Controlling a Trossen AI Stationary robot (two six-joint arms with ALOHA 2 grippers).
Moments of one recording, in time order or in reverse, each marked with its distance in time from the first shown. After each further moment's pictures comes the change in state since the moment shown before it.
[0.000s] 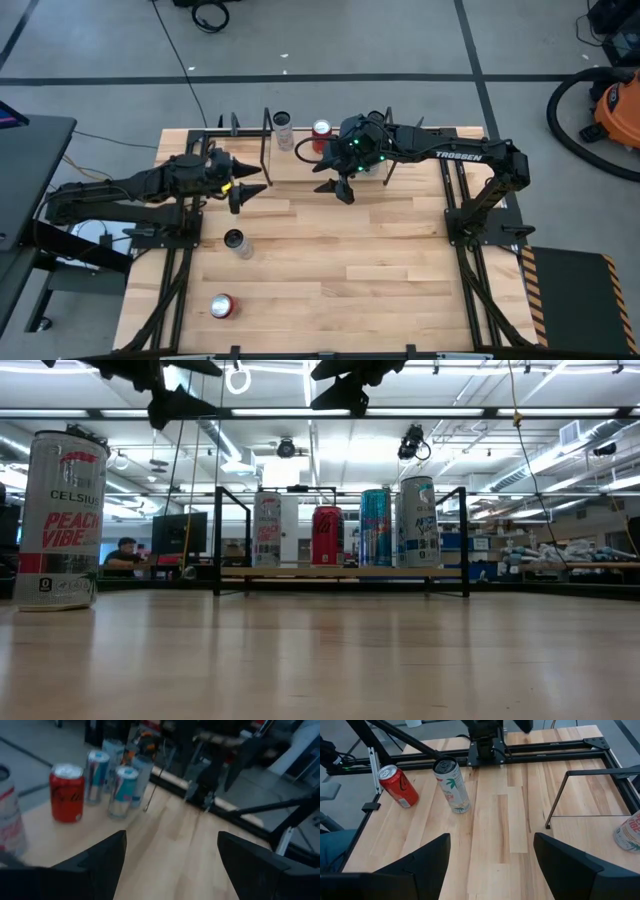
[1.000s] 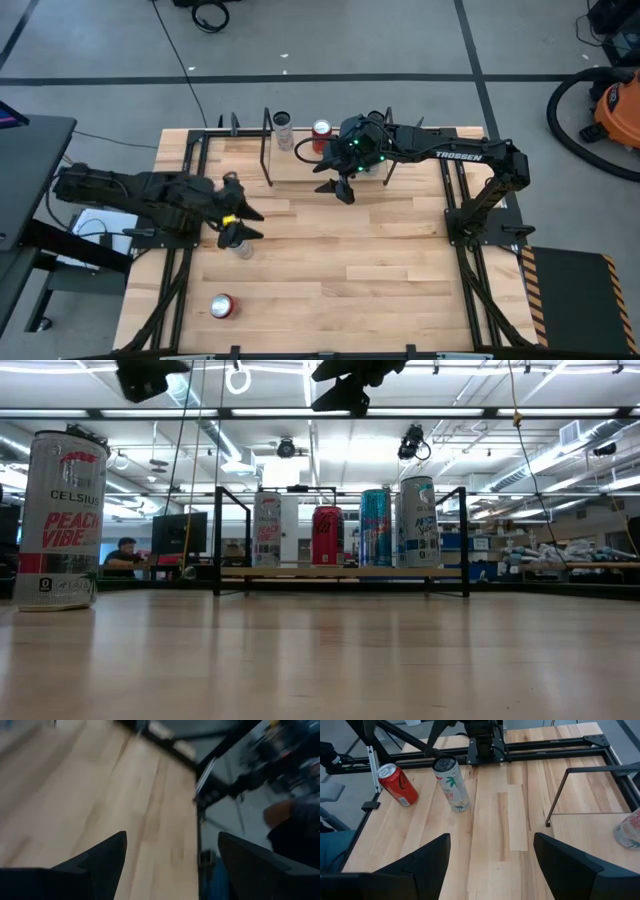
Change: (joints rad) left arm -0.307 0.138 0.183 -0.238 0.171 -0.270; right arm 0.000 0.000 0.000 -0.008 0.003 0.002
